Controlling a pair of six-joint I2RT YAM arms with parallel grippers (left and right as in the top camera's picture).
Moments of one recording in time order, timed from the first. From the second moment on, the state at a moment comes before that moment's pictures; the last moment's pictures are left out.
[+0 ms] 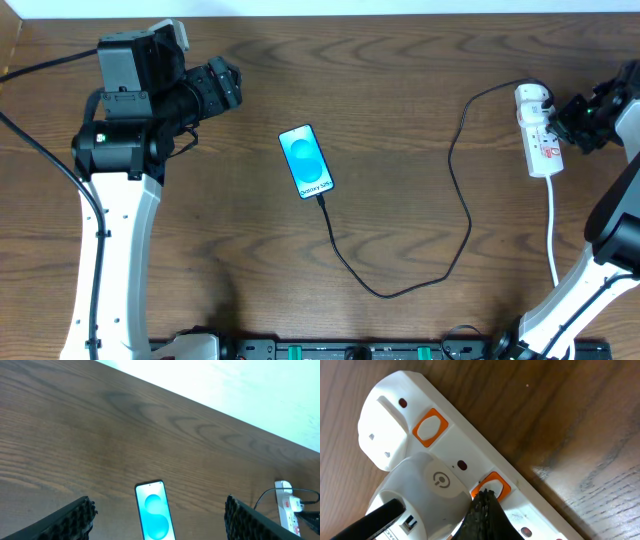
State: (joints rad) left arm 0.01 1.40 1.47 -0.78 0.25 -0.36; right arm -0.44 2.17 1.60 -0.71 -0.34 0.43
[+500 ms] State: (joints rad) left arm 0.01 1.40 1.47 -0.78 0.25 -0.36; right arm -0.45 2.16 1.59 -0.70 -0.33 0.49
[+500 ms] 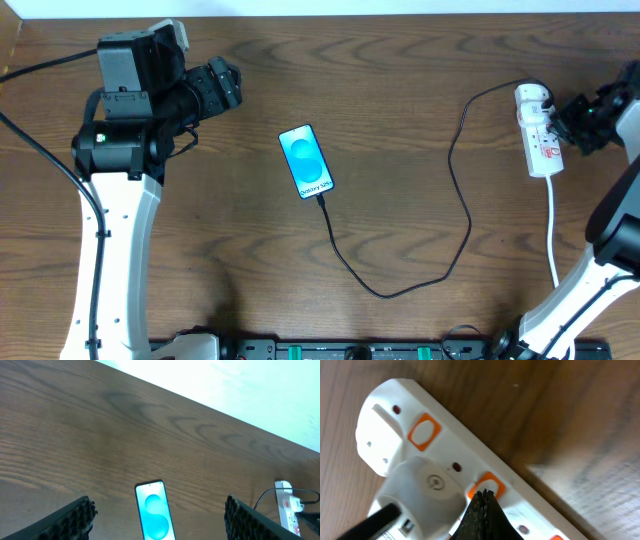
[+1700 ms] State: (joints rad) left arm 0.01 1.40 1.47 -0.78 0.25 -0.36; right arm -0.55 1.88 1.58 -0.77 -0.44 0.33
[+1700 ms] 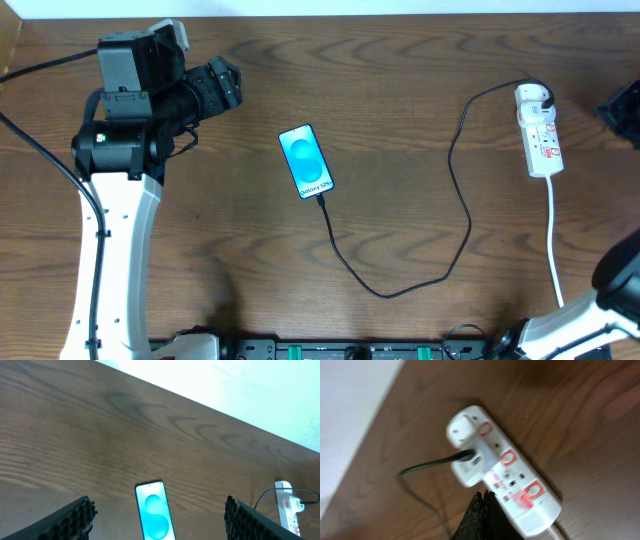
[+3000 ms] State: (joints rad) left arm 0.01 1.40 1.47 -0.78 0.25 -0.36; right arm -0.52 2.15 1.57 -0.59 -0.50 0.21
